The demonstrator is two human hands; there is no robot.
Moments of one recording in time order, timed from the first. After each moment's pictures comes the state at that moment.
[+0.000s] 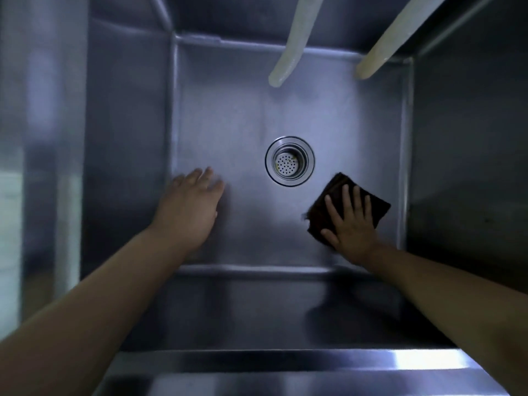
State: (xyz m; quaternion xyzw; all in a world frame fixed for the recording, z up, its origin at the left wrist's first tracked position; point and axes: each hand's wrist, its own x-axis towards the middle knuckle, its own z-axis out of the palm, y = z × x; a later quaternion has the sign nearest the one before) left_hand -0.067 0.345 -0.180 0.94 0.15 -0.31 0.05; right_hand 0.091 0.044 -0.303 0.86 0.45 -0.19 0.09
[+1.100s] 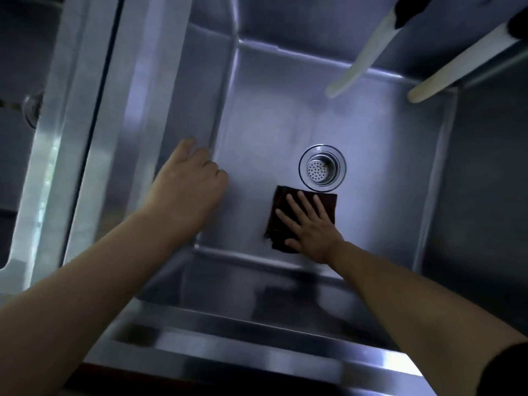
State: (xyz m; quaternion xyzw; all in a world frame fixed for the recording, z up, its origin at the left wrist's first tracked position) left_hand -0.105 0.373 -0.122 0.98 0.07 -0.11 -0.12; right_hand 0.038 0.140 -0.294 0.72 0.65 -0.21 0.11
